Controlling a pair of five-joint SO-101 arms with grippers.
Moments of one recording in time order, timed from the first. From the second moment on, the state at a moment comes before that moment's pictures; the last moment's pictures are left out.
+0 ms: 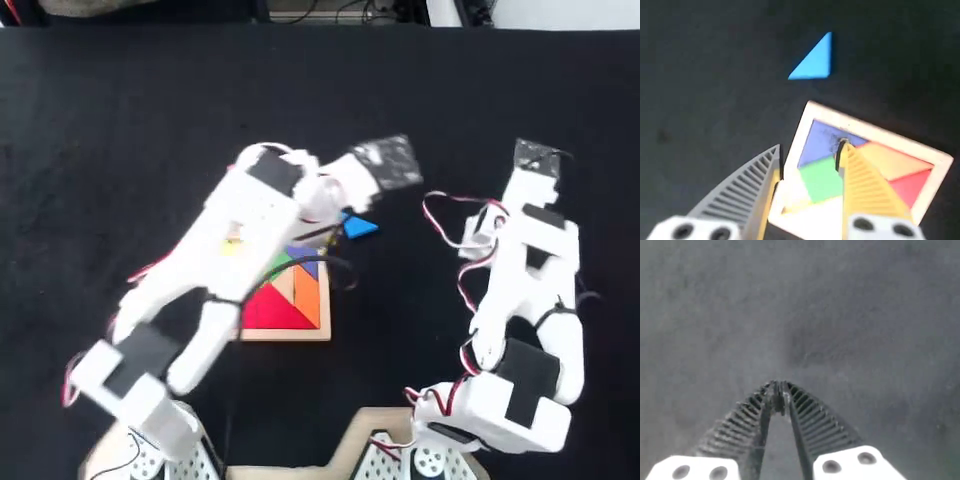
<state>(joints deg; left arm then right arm) 27.7 6.5 -1.9 70.2 -43.6 23.5 -2.6 35.2 50.1 5.4</state>
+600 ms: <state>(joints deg) 31.3 55.3 -63.8 89.7 -59.6 32.3 9.3 29.1 45.0 -0.1</state>
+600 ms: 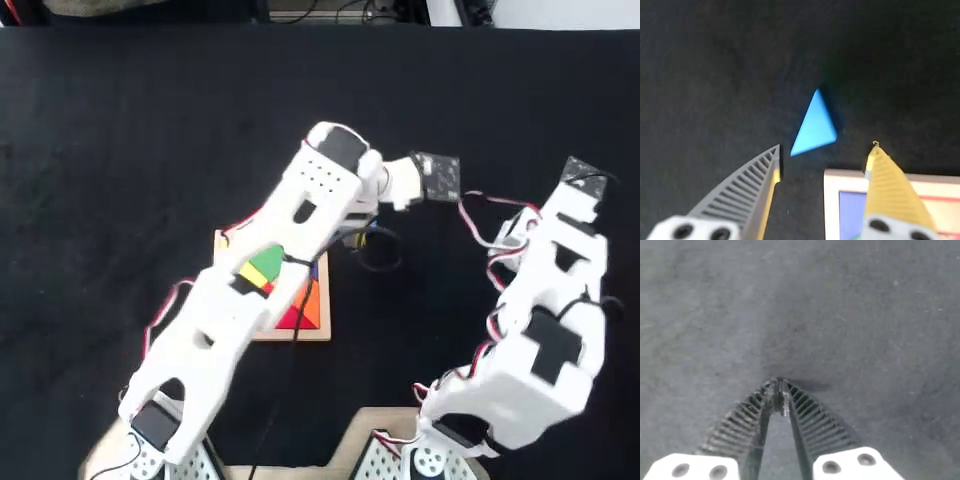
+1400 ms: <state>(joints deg) 30.1 74.1 -84.3 97.2 -71.7 33.1 19.4 15.1 56.3 -1.6</state>
